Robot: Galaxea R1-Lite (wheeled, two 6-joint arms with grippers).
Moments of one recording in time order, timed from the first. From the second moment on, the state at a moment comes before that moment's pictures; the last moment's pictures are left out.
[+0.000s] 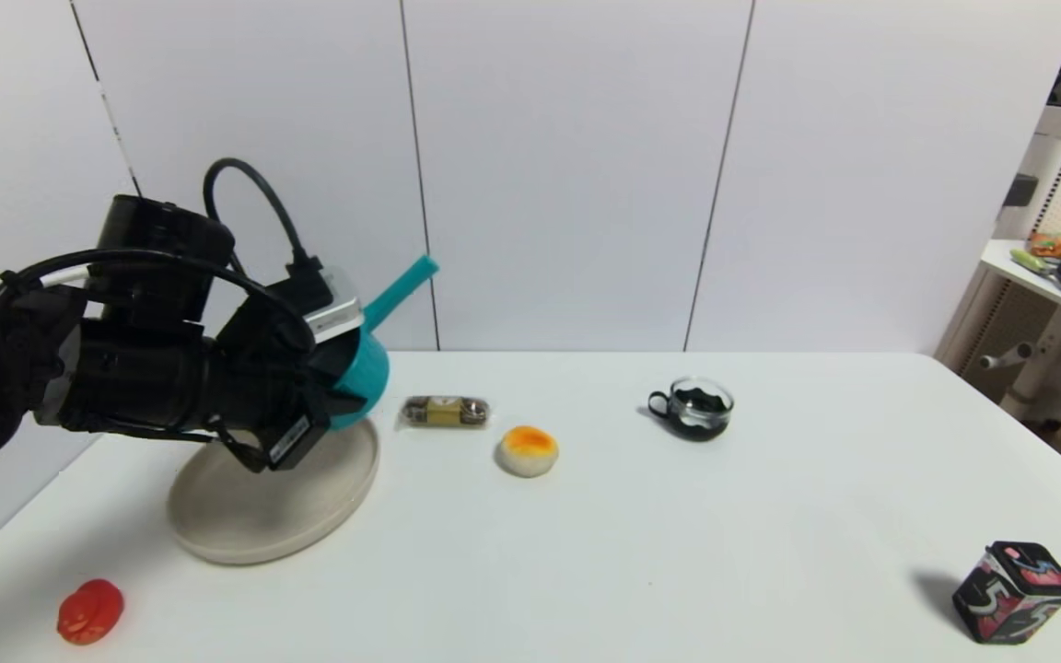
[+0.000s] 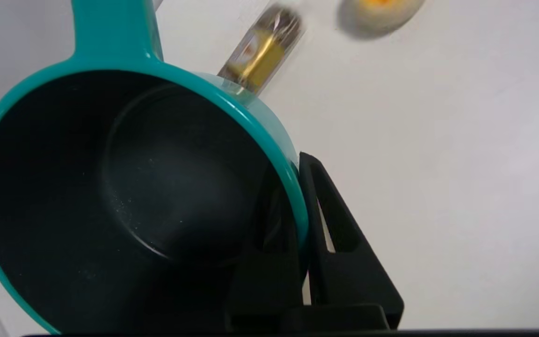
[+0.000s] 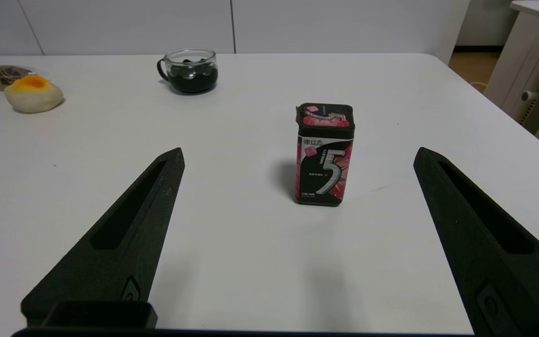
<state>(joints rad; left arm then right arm) -0.26 1.60 -1.02 0.10 -0.27 0.65 0.00 0.00 0.00 -0.01 0.00 0.00</state>
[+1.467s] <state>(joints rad) -0.12 1.47 -1.01 0.33 -0.18 0.60 0.00 0.00 0.00 -0.01 0.00 0.00</state>
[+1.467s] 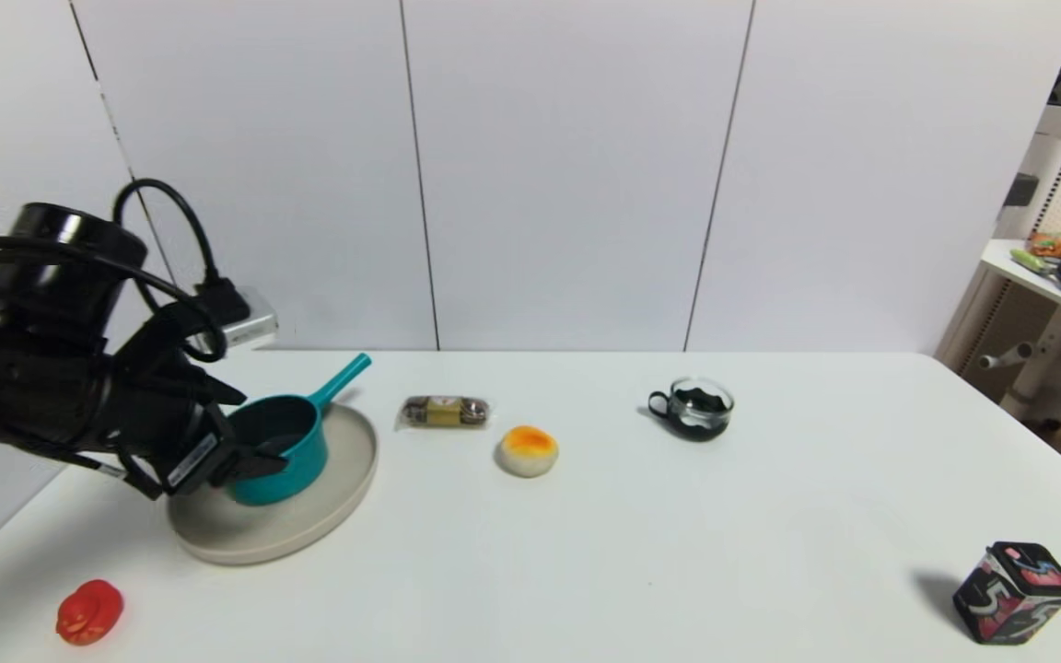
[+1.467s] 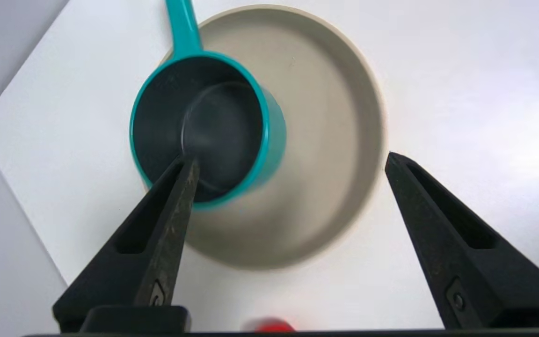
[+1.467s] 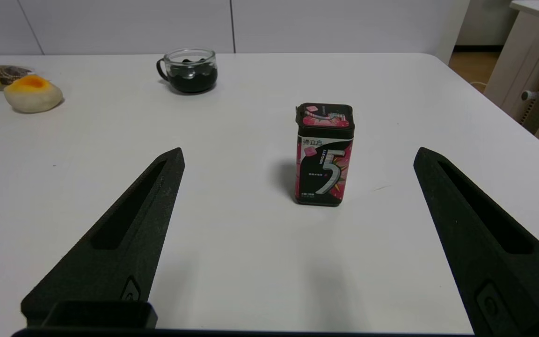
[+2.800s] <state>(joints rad) -0.01 0.03 0.00 0.00 -0.03 0.08 0.00 0.00 0.00 -0.01 0.00 0.00</state>
